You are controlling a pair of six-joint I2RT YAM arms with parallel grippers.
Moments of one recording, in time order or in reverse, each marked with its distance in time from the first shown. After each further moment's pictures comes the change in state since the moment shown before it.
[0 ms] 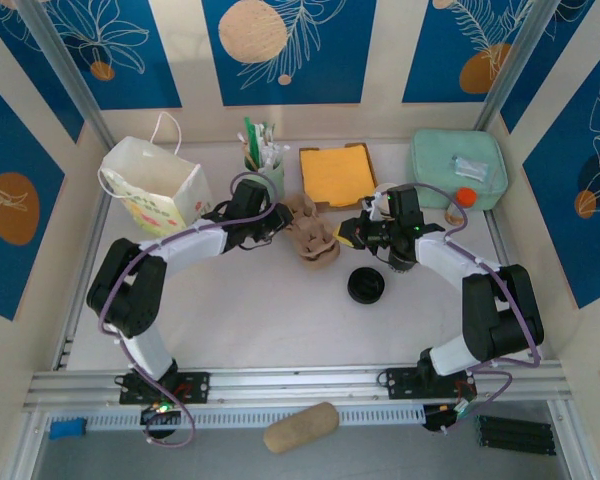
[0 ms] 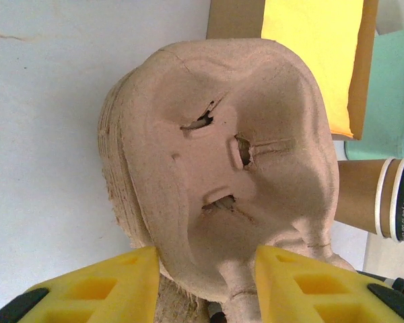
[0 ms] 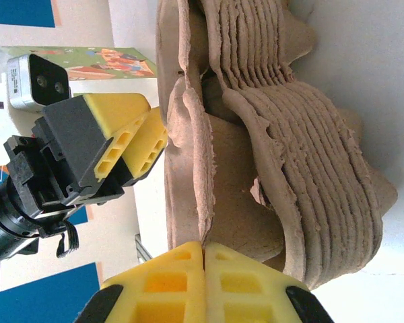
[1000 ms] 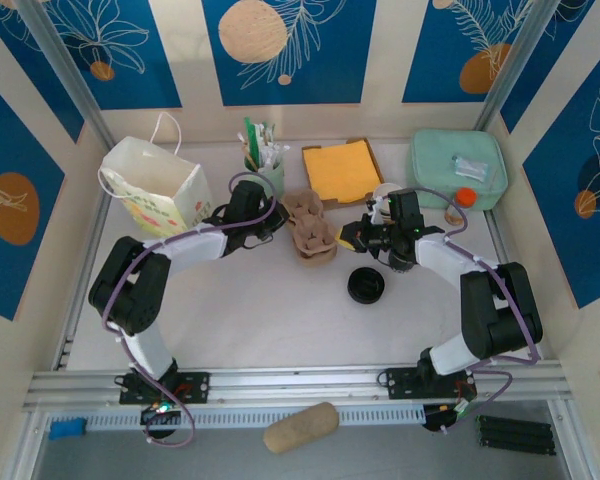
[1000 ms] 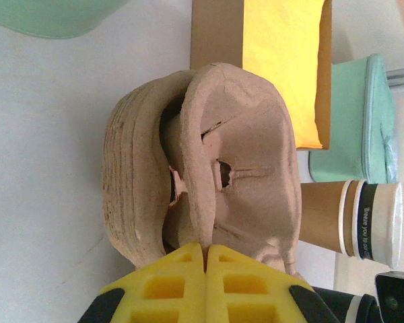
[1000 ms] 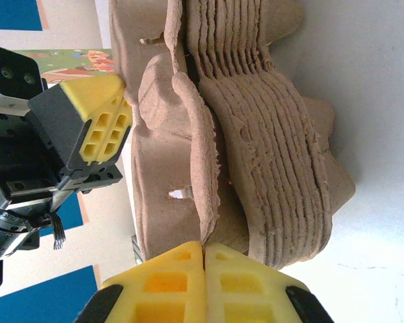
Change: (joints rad) left arm 0.010 0.014 -0.057 0.206 0.001 -0.033; right arm -0.006 0.014 -0.026 0.007 0.001 0.000
